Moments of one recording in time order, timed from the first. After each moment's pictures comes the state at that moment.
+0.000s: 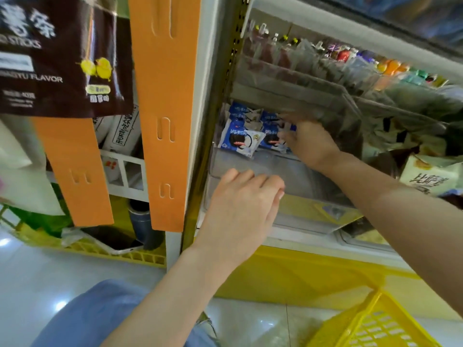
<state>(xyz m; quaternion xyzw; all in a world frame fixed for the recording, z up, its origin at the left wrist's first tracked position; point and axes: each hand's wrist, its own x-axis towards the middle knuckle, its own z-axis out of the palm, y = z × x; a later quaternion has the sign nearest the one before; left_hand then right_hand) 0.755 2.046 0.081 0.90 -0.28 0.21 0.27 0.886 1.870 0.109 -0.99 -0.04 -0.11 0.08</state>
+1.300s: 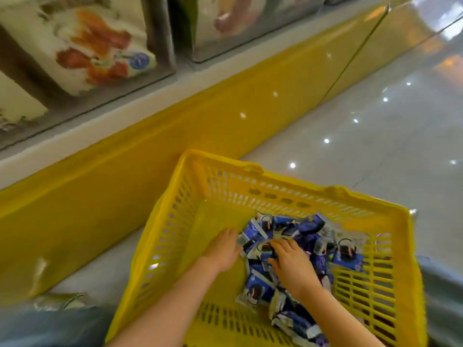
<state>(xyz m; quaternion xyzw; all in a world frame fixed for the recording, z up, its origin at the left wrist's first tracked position) 0.564 1.717 -0.240 0.78 -0.43 -0.44 0.07 0.405 1.622 -0.211 -0.90 0.32 0.24 0.19</state>
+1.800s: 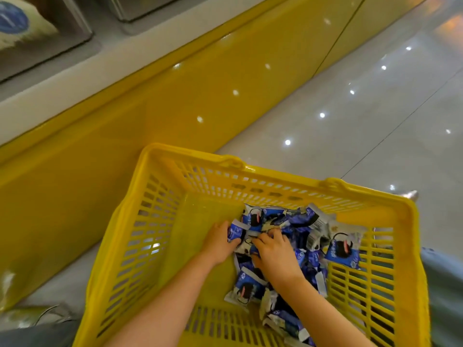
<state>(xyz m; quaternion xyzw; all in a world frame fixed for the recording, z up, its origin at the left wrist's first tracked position) 0.549 1.690 -0.280 0.80 -0.27 -0.50 0.19 0.417 1.615 -0.237 -0.94 0.26 0.18 0.08</state>
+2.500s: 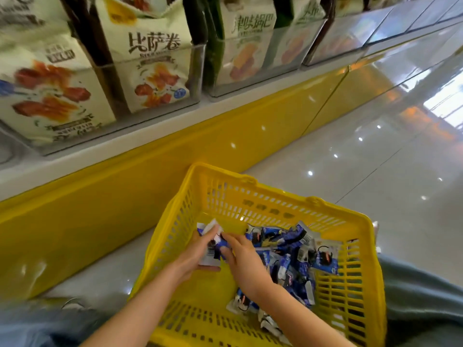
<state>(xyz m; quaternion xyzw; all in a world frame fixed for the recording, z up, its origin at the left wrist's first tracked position) 0.587 1.764 -0.155 0.63 0.01 -0.60 0.48 0.471 1.688 -0.144 -0.86 0.31 0.06 0.39</state>
